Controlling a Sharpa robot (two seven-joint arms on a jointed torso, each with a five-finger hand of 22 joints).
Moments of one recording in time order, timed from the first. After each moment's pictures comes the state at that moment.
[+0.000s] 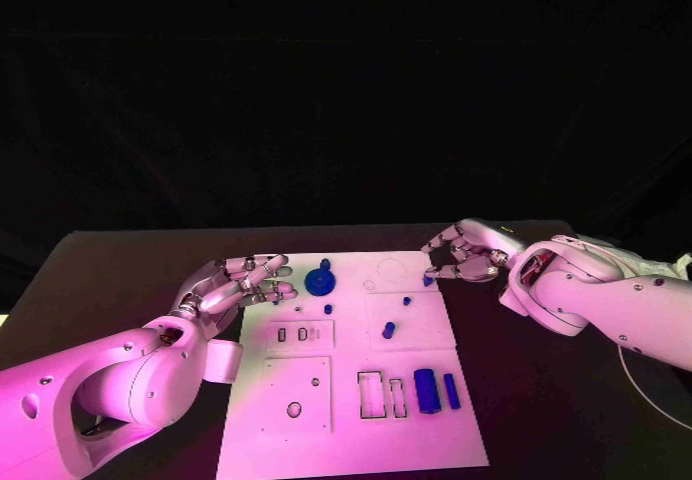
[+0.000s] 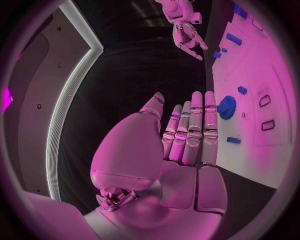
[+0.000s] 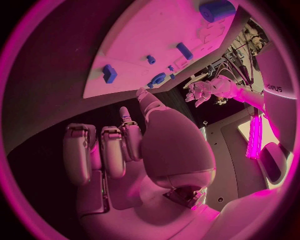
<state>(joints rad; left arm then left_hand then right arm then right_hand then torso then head) 1.16 -0.93 -0.01 1.76 0.02 -0.42 0.40 1.41 -0.02 0.05 0.15 0.13 0.98 0.22 0.09 0.07 1.08 0.16 0.07 0.07 1.18 0.10 0.17 0.24 0.17 1.03 0.21 0.27 0.10 1.23 -1.07 0.00 1.53 -1.30 -0.37 0.06 1.33 -0.10 0.16 0.07 0.19 0.96 0.15 0.07 0.07 1.47 0.07 1.36 1.31 1.47 -0.01 1.54 1.31 0.05 1.47 0.09 1.48 1.31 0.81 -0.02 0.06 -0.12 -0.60</state>
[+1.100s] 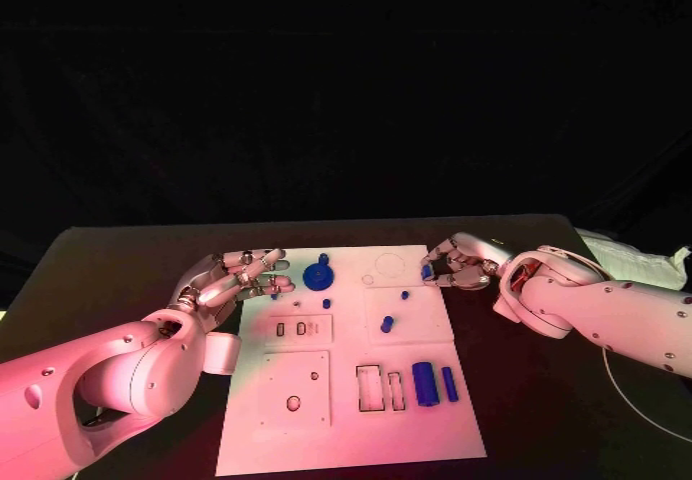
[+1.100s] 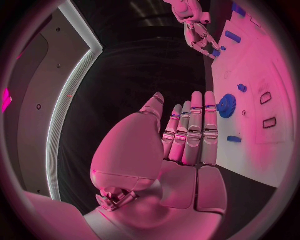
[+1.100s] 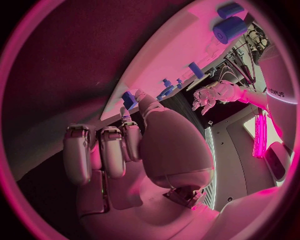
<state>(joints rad) 1.16 -0.93 -0.01 1.74 0.02 -0.41 0.40 1.41 -0.02 0.05 0.15 0.13 0.98 0.22 0.09 0.07 1.08 0.16 0.07 0.07 1.18 0.10 0.17 0.24 0.17 1.03 0.21 0.27 0.10 1.17 -0.99 0.00 1.40 -1.27 -0.34 0.10 1.35 -0.08 0.17 0.05 0.19 0.99 0.15 0.07 0.07 1.47 0.07 1.35 1.31 1.47 -0.01 1.54 1.31 0.05 1.47 0.09 1.48 1.31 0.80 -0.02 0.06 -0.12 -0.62</state>
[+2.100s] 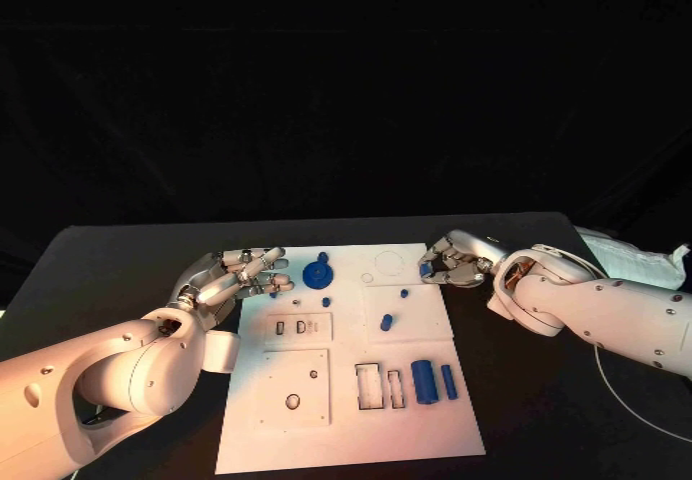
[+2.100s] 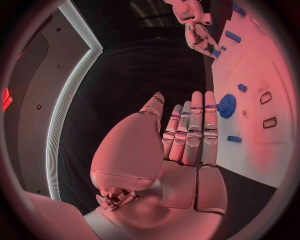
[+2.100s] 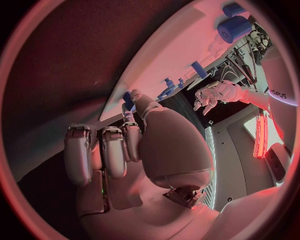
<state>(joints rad) 1.16 -0.93 -0.01 1.73 0.02 -0.41 0.40 1.41 -0.02 0.05 0.14 0.13 0.98 0.22 0.09 0.07 1.08 0.16 0.07 0.07 1.18 0.10 0.17 0.24 0.17 1.03 0.21 0.27 0.10 1.16 -0.97 0.00 1.38 -1.27 -0.36 0.10 1.37 -0.02 0.27 -0.01 0.12 1.12 0.12 0.10 0.08 1.47 0.02 1.36 1.31 1.47 -0.04 1.54 1.31 0.05 1.47 0.06 1.48 1.31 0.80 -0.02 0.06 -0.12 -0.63</state>
